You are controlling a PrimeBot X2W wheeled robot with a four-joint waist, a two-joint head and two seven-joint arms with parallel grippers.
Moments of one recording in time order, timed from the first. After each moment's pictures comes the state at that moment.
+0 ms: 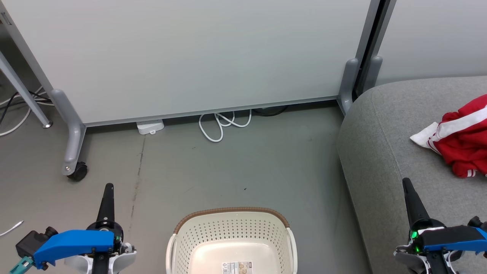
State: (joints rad) left arm -0.09 0.05 0.08 0.26 -1.29 -0.12 0.03; right arm -0.08 -0.05 -0.10 0.24 1.29 0.13 0.03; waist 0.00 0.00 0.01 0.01
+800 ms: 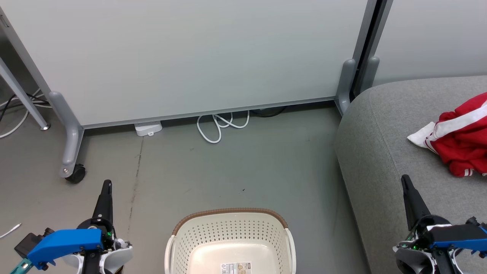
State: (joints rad) left arm -0.10 0.05 0.10 0.25 -1.49 -0.12 0.08; right arm -0.09 -0.05 -0.11 0.24 1.49 0.13 0.09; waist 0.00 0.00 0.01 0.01
